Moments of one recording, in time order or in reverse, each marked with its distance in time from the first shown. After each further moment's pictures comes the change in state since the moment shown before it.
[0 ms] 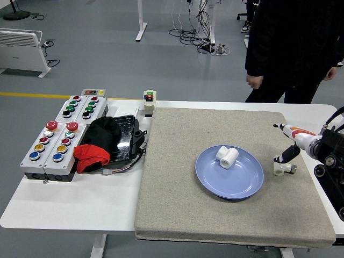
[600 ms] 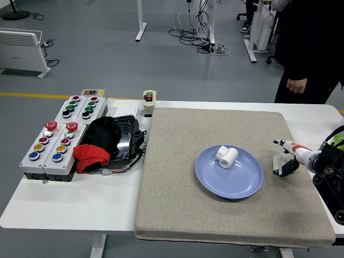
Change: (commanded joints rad) left arm 0.001 -0.003 0.018 0.001 -0.013 -0.001 0.001; right arm 0.017 0.045 -0.023 -0.211 0.034 -0.092 0.093
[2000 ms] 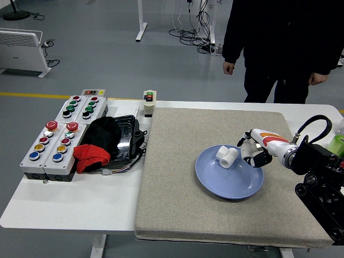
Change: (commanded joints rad) left arm 0.004 0.002 -0.008 0.000 0.003 -0.002 -0.002; right arm -0.069 -0.069 -0.254 0.431 0.141 -0.069 -0.007
